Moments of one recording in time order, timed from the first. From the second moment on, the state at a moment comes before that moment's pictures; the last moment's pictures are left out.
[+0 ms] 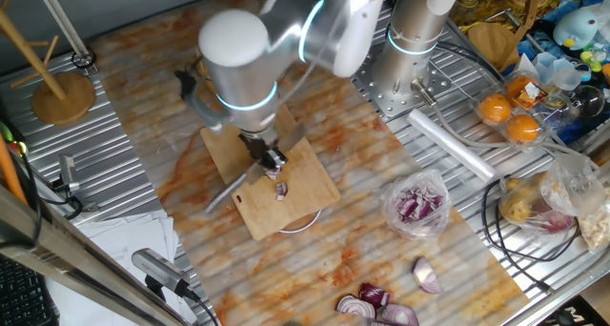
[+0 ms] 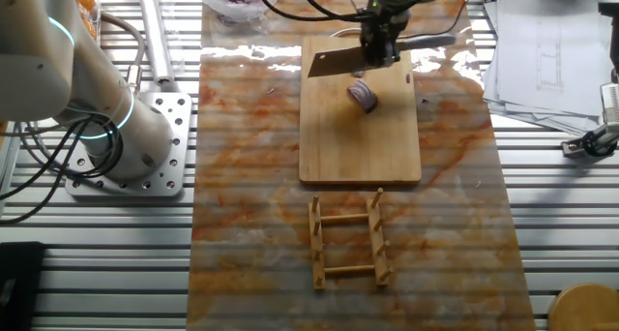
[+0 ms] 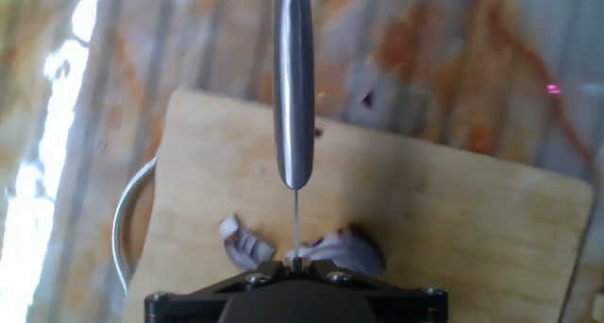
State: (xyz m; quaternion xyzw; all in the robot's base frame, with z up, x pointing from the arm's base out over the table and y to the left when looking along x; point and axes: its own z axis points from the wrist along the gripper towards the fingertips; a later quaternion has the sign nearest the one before) arm 0.466 0.131 0.090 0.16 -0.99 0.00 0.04
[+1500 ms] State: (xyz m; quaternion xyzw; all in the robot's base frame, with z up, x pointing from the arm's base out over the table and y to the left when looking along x) arm 0.454 0.124 0.063 0.27 -0.96 0.01 -0.01
